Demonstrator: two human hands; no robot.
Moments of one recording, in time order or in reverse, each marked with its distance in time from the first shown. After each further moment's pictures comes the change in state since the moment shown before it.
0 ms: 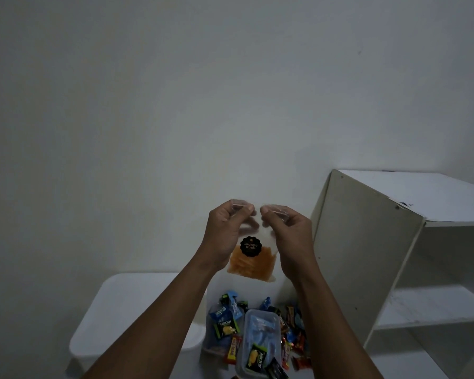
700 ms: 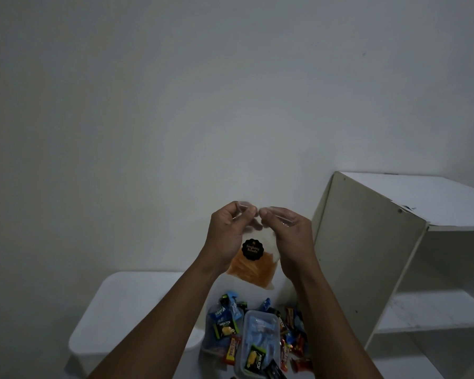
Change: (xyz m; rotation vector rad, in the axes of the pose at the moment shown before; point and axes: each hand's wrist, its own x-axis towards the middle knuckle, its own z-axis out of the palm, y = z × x) left_hand -0.005 0.000 0.004 0.070 0.029 0.051; right_hand -0.001 -0.006 0.003 -0.021 -0.022 -0.008
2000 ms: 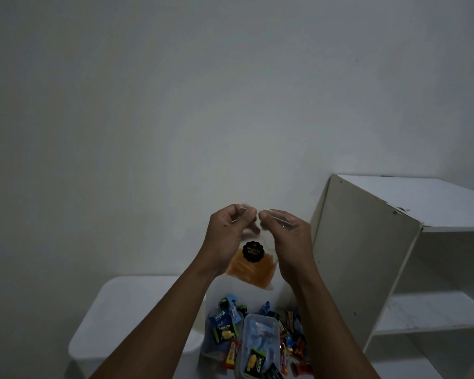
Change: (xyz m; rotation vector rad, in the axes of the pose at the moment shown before) left_hand -0.005 0.011 0.001 0.010 -0.054 -0.027; right_hand -0.004 -0.002 -0.002 -0.014 0.025 -0.016
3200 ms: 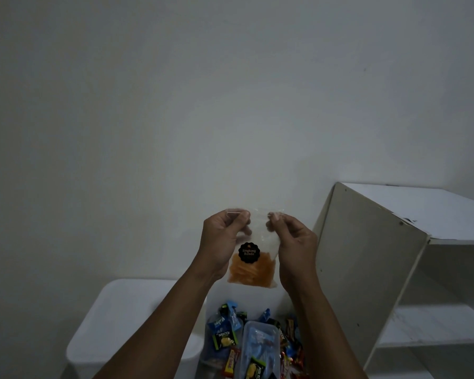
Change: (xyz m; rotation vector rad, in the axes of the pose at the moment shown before) left_hand 0.007 0.000 -0.010 -0.100 0.157 -0.070; right_hand 0.003 0.006 0.008 0.108 0.109 -0.035
